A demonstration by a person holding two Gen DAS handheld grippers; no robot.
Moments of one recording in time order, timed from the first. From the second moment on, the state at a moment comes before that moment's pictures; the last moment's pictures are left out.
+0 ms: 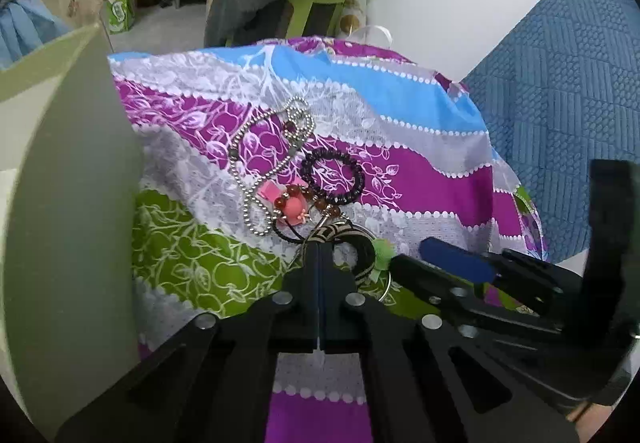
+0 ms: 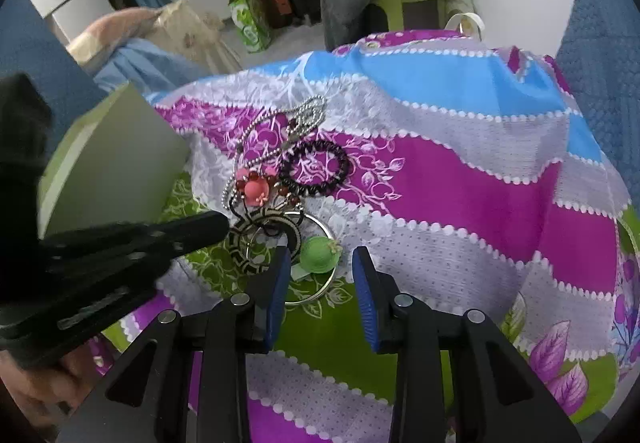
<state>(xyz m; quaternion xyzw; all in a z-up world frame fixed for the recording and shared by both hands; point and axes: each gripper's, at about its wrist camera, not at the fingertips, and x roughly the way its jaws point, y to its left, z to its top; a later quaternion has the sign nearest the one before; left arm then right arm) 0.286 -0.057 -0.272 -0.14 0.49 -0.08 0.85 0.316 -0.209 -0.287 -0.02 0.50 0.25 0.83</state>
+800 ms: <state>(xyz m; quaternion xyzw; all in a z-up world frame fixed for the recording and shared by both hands) 0.281 -0.048 -0.286 -0.19 0.50 -0.10 0.84 0.320 -0.210 -0.291 -0.02 0.50 0.24 0.83</state>
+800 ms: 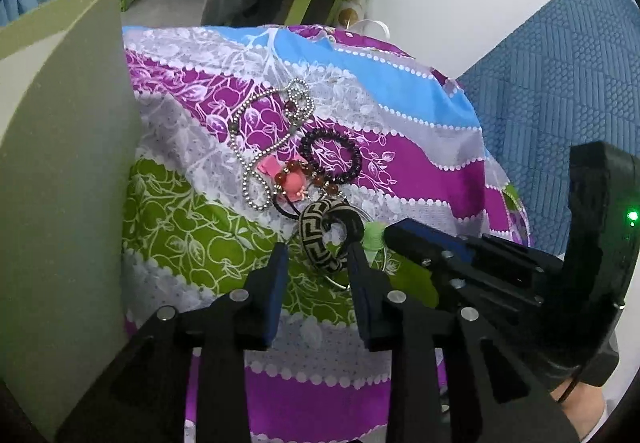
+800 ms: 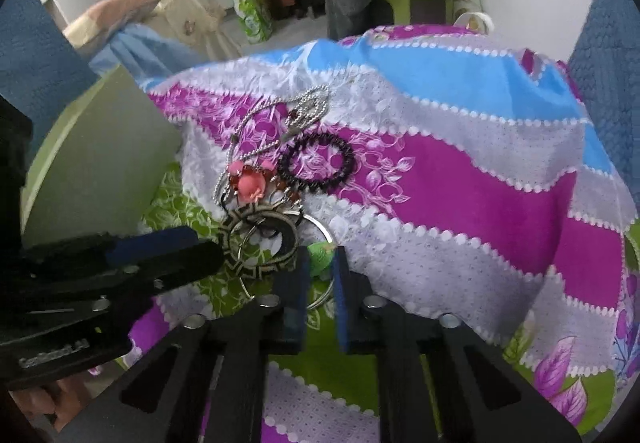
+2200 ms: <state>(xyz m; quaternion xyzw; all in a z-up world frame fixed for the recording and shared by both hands) 0.269 -0.053 -0.273 -0.14 0.50 -0.06 0.85 0.317 -0.187 -0.304 -0.07 0.50 0.24 0.83</state>
